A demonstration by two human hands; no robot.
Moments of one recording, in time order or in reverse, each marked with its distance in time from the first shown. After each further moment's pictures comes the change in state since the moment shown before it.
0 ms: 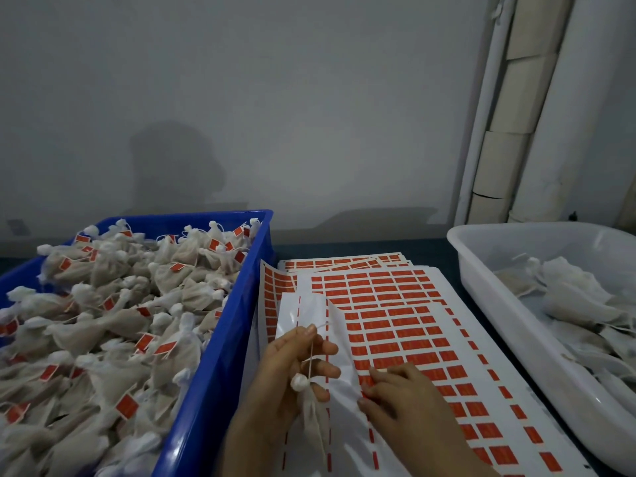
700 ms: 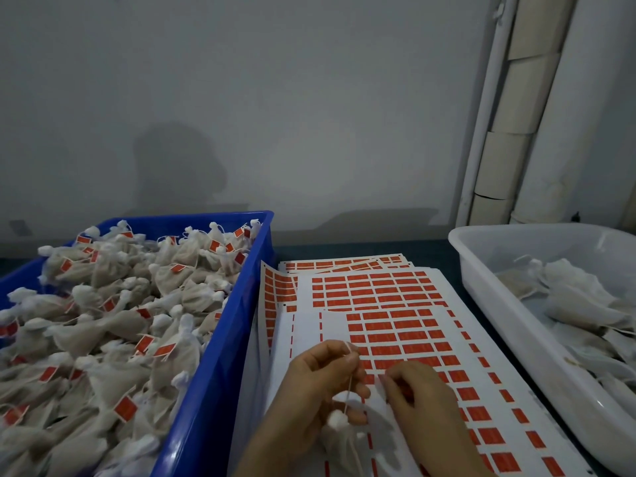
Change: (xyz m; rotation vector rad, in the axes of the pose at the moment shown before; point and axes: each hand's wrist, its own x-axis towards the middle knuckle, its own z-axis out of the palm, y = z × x) left_hand -0.002 -0.017 0.023 0.172 -0.027 -0.049; right_hand 0.005 0.006 -0.011 0.208 0.123 0.130
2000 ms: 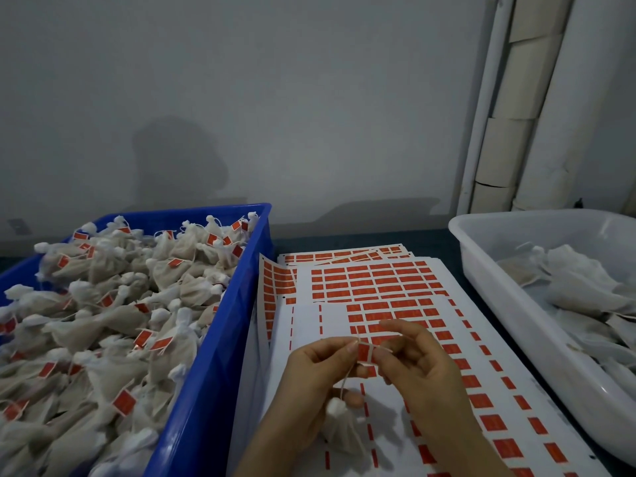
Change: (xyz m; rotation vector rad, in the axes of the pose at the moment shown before) left_hand 0.001 -0.006 0.007 0.074 0.104 0.047; right_hand -0.007 -0.025 -0.020 0.938 0.053 0.048
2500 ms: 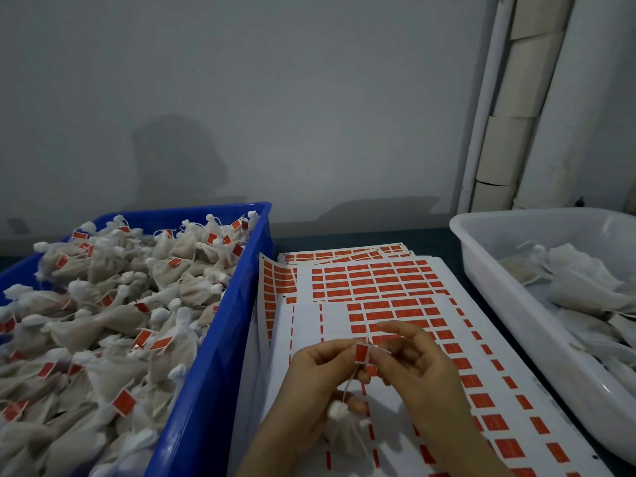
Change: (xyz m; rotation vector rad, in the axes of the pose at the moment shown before) left_hand -0.001 0.000 -0.001 0.005 -0.046 -0.005; right_hand 0.002 0.004 0.003 -0.022 -0.007 -0.006
